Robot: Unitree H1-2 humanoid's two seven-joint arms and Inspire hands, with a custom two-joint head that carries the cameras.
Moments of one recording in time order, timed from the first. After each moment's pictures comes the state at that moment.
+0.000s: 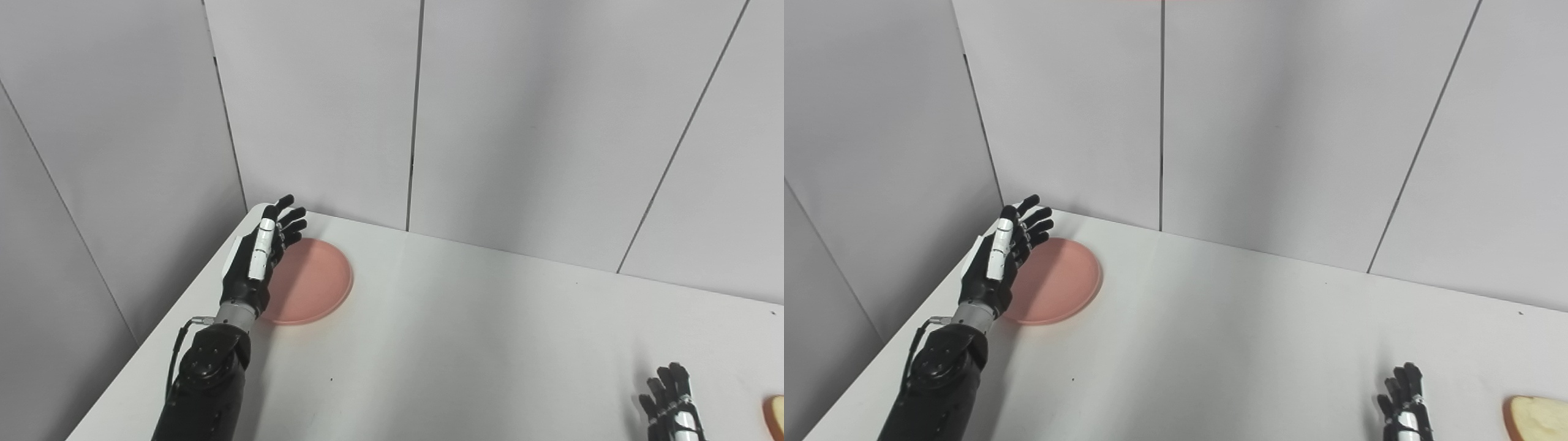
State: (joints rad) left arm -0.41 0.24 0.26 0.26 -0.18 -0.03 -0.04; right arm 0.00 -0.06 -0.05 0.00 0.22 -0.23 0.12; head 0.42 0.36
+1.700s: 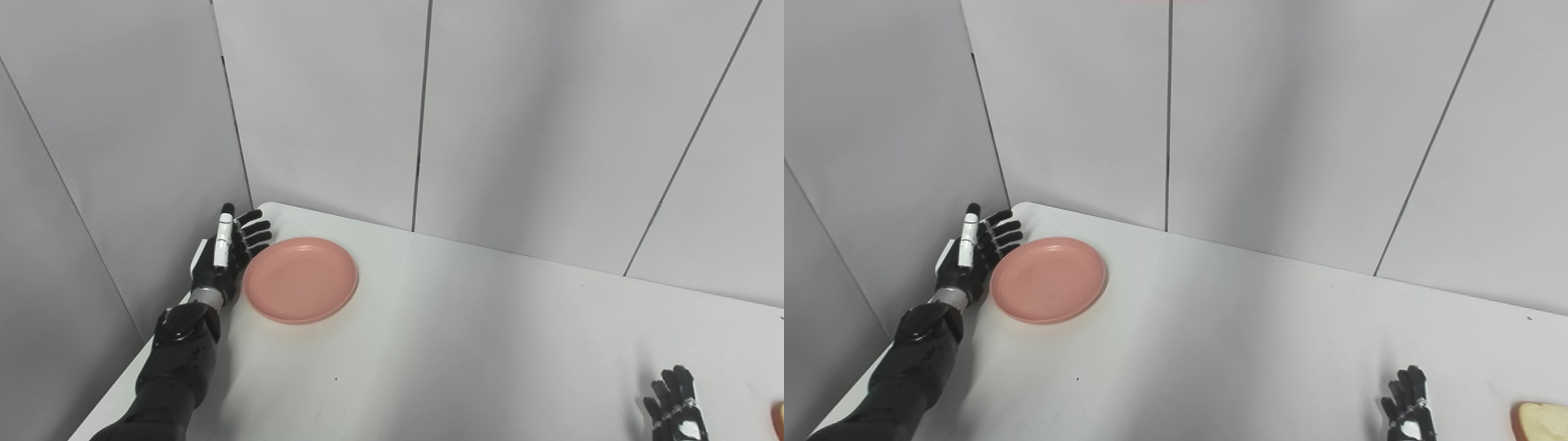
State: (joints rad) left arm -0.68 0.42 0.34 1.06 -0.30 -0.31 -0.20; right arm 0.00 -0.06 -0.05 0.00 0.20 -0.23 0.12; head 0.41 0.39
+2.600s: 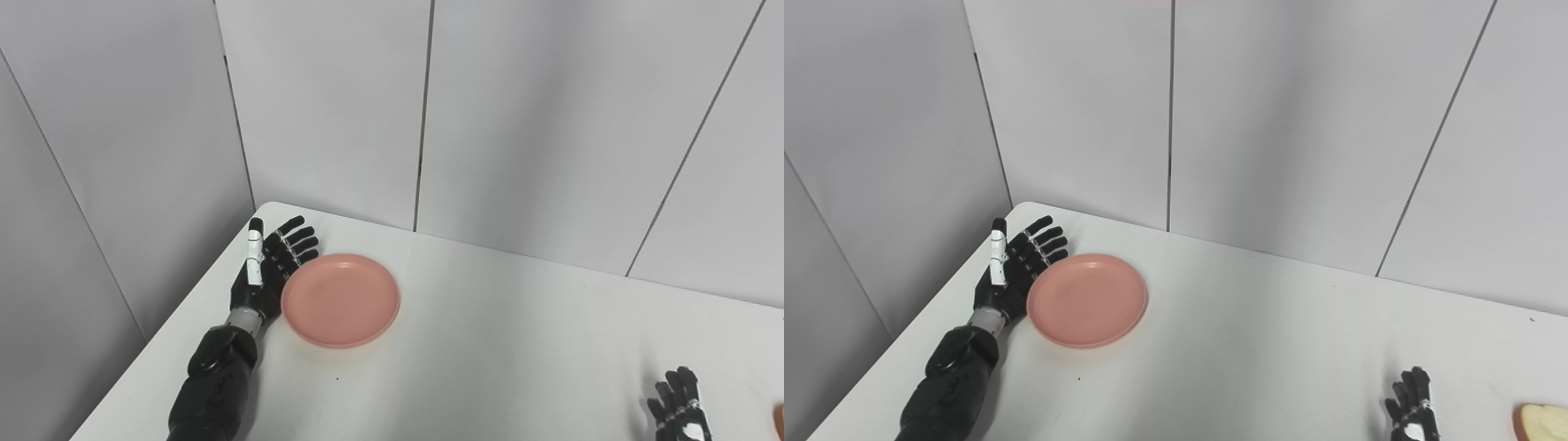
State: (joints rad) left arm -0.56 0.27 0.34 0.78 -0.46 -0.20 -0.33; right arm 0.00 -0.06 -0.05 -0.01 0.20 -0.23 0.11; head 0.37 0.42
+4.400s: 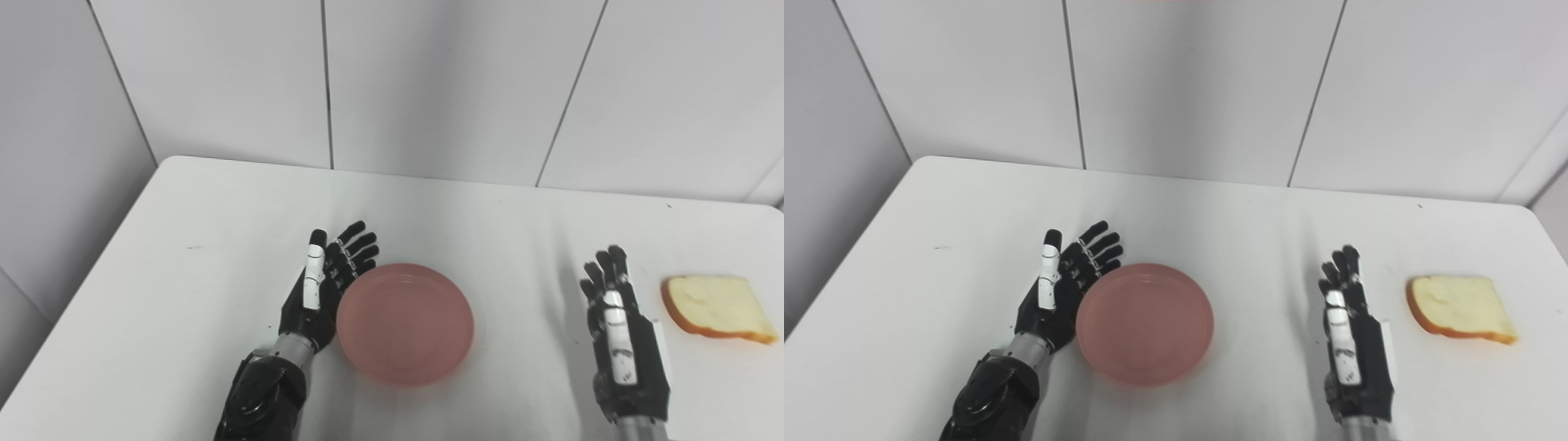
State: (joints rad) left arm -0.23 -0.07 0.00 0.12 -0.27 0.12 -0.16; right arm 0.04 -0.03 -0.05 -0.29 0.16 -0.03 0.01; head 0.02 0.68
